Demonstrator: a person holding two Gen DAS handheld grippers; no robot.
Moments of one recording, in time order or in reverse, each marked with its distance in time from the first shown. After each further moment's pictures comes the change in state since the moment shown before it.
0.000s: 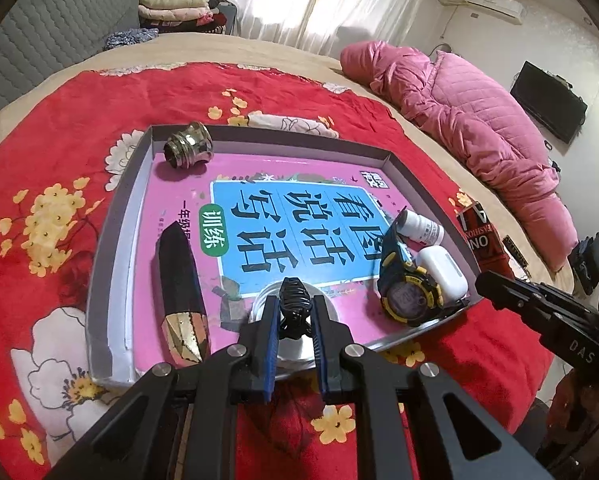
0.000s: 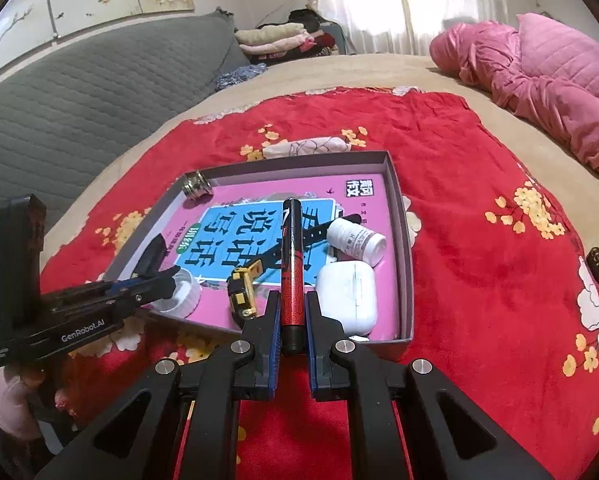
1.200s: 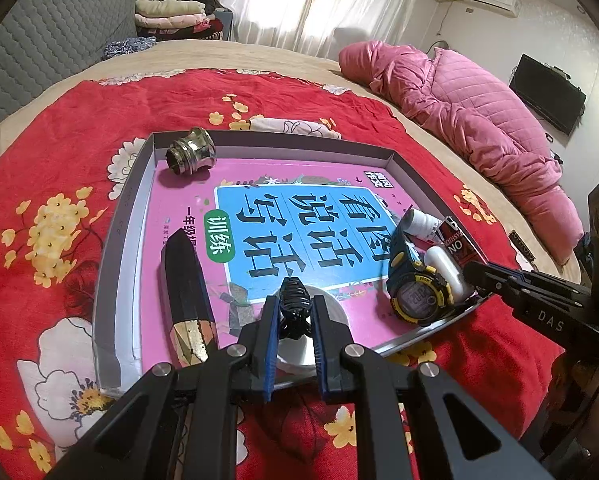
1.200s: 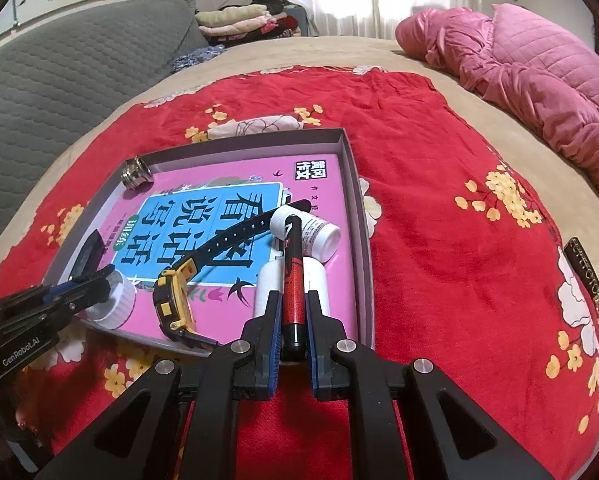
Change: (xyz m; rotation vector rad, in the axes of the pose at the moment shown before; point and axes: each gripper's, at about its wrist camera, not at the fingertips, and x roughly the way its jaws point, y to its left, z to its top) left arm 0.001 0.001 0.000 0.034 -0.011 0.022; right arm 0.032 -0.016 0.006 0.025 0.063 -0.149
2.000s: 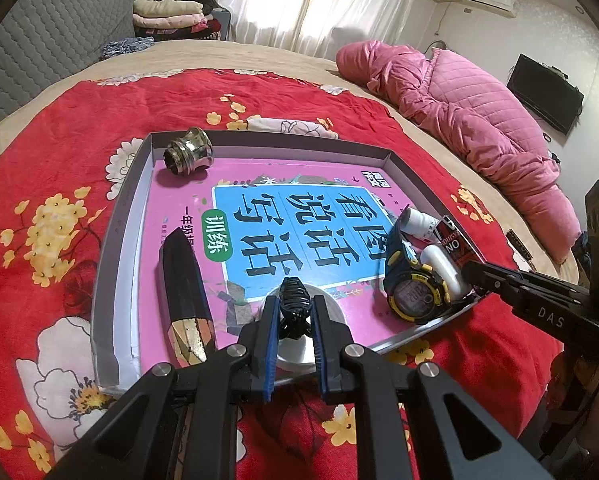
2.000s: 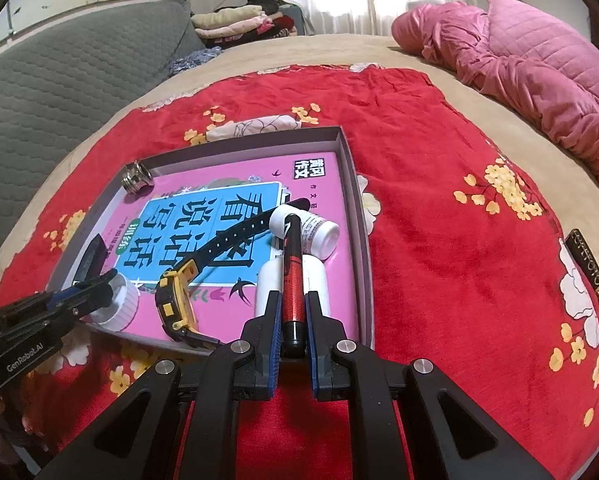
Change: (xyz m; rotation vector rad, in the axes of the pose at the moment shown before) left arm -0.001 -0.001 -0.001 0.002 -0.002 -0.006; right arm -0.002 -0.003 -0.002 0.029 0.002 0.014
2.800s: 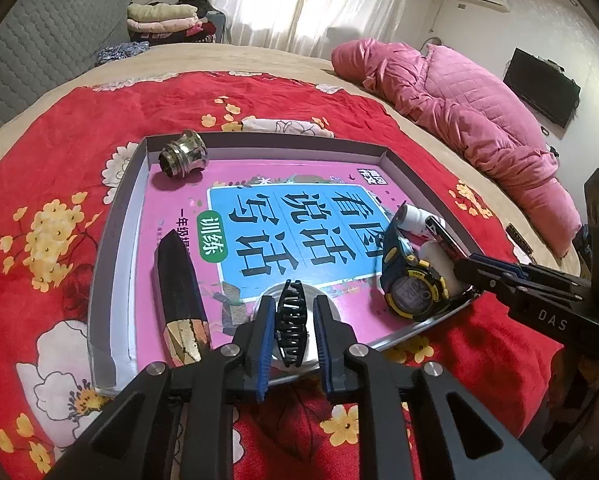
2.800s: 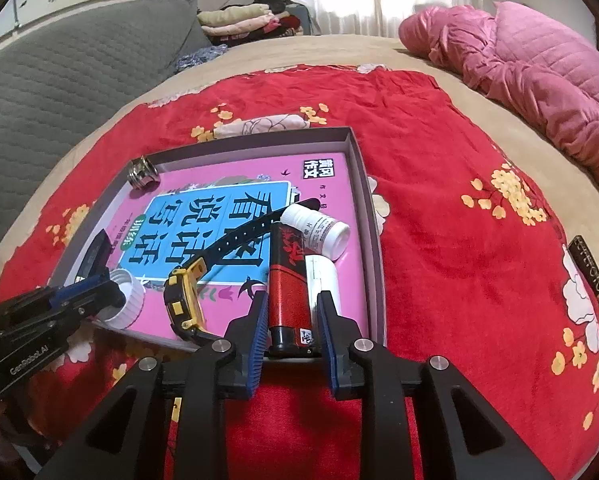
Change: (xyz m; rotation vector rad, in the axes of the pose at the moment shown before) left arm 0.000 -0.008 0.000 0.029 0.001 0.005; right arm 0.000 0.009 0.000 -0.030 0.001 0.000
